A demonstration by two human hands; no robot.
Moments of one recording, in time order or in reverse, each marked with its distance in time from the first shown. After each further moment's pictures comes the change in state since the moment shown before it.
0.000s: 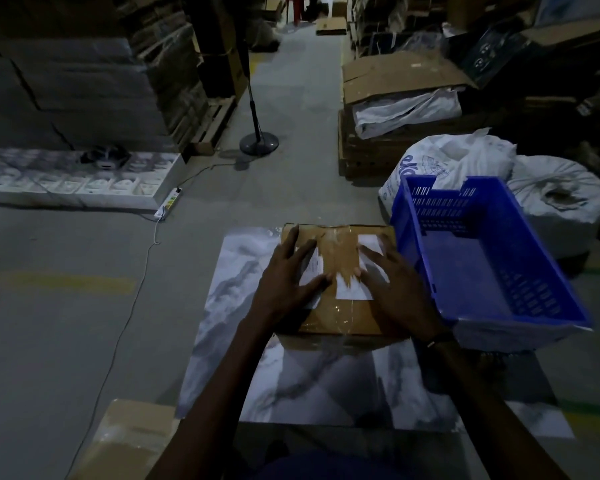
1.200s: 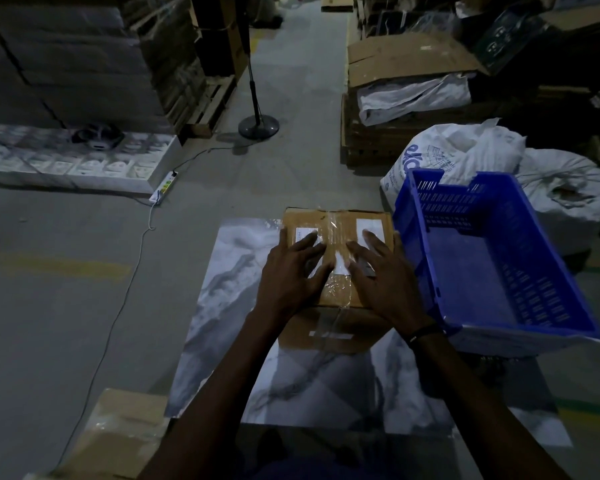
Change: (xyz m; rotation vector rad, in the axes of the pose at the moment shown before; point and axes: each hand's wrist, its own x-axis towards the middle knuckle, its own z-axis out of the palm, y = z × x) left_hand 0.027 0.005 0.016 0.136 0.049 0.018; right_hand 0.035 0.010 0.025 -0.166 0.015 0.027
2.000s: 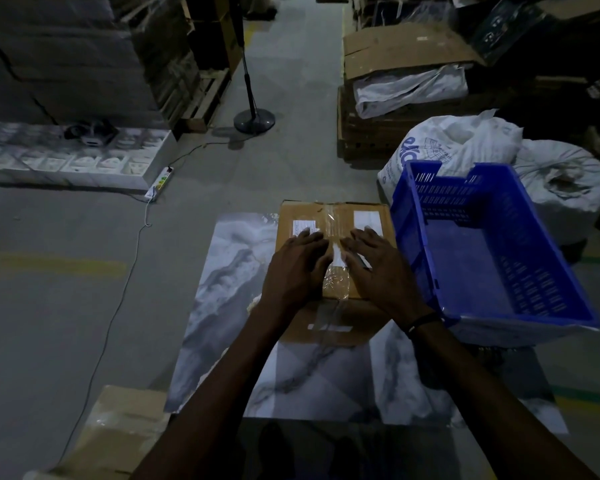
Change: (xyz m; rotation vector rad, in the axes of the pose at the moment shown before) left_hand 0.002 0.014 0.002 -0.059 -0.044 0.045; right_hand 0.003 -0.002 0.003 0.137 0.015 -0.121
